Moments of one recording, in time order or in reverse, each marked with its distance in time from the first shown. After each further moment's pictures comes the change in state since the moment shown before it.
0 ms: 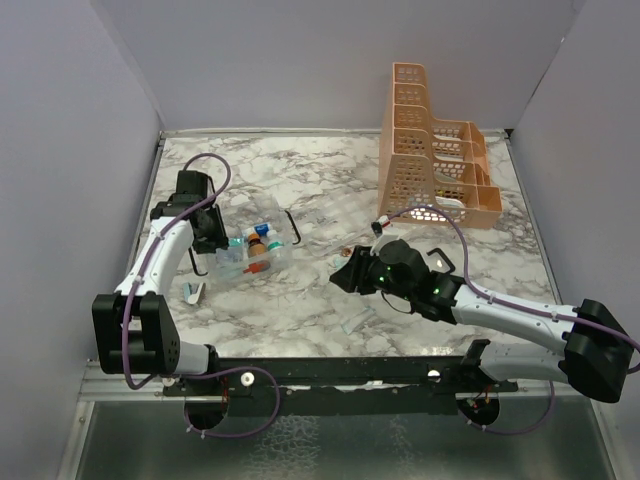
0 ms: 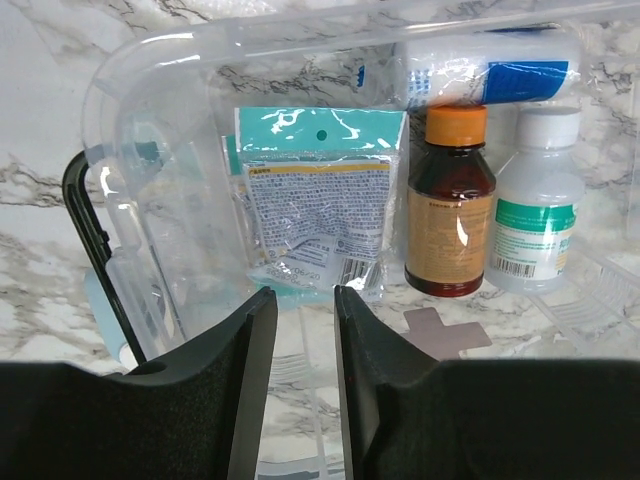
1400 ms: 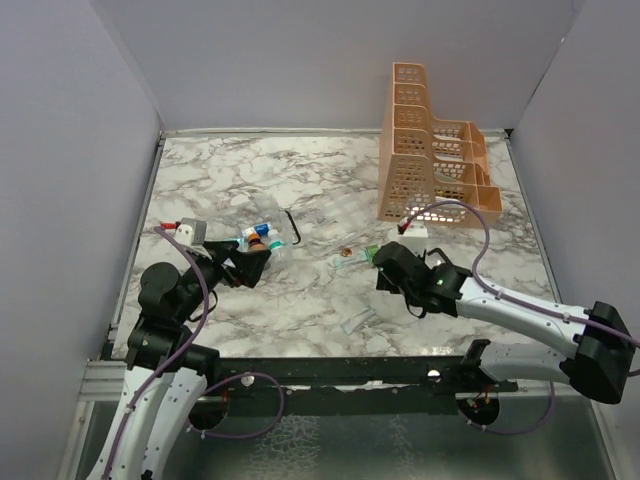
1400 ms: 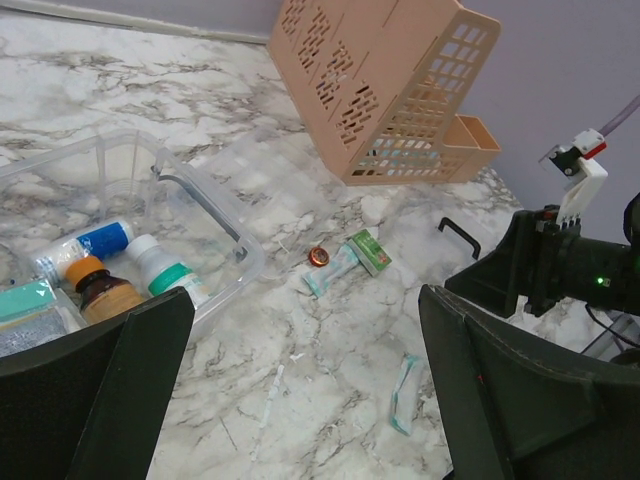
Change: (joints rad) left arm -0.227 -1.030 -0.494 0.532 0.319 -0.135; right arm 0.000 -0.033 0.130 -0.627 0.537 0.002
